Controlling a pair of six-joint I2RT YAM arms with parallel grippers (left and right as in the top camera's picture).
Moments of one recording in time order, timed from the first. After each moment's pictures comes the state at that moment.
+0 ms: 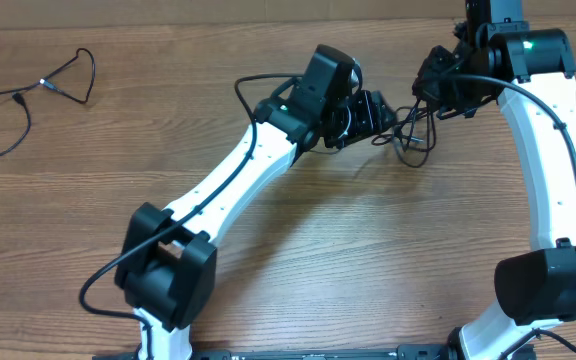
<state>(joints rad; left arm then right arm) -0.62 1.98 1.66 -0.45 0.47 -0.91 0.07 1.83 1.92 -1.24 -0.25 0.56</state>
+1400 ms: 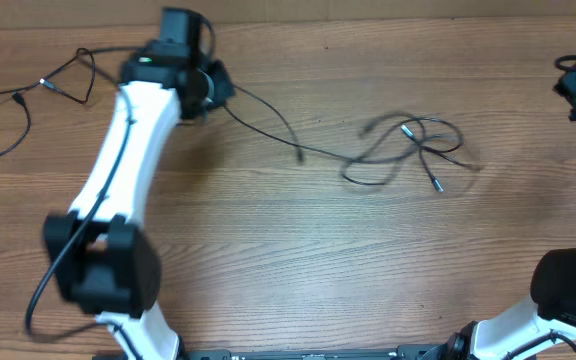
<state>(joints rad) -0.12 1.88 1.77 -0.91 0.13 -0.55 -0.39 1.83 2.05 -1.34 -0.06 0.50</state>
